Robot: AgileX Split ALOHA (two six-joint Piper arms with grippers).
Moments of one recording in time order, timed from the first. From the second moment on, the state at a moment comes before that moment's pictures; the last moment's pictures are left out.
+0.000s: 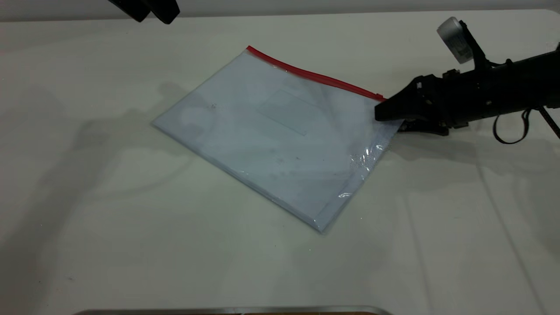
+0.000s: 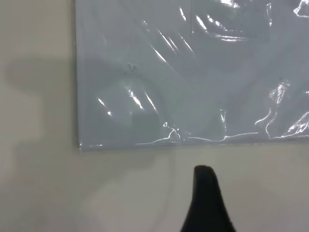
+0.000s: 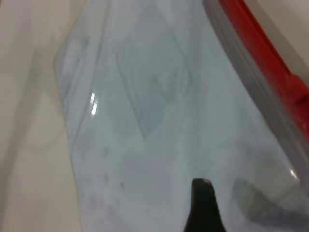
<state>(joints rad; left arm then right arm) -0.21 2.04 -1.47 -0.47 0.79 0.63 -0.04 2.58 -1.23 1.70 0.89 -1.76</state>
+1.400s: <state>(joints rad) -0.42 2.38 -1.80 -0.60 0.75 1.07 0.20 2.59 -1.79 1.00 1.09 -1.55</state>
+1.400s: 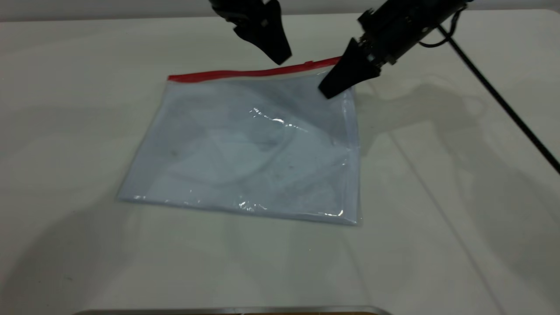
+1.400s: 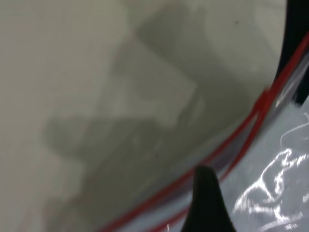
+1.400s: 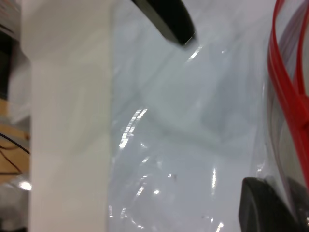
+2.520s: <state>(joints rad) -0.43 2.49 -1.81 -0.78 0.67 1.39 0.22 2.59 -1.80 1.02 1.01 -1.70</state>
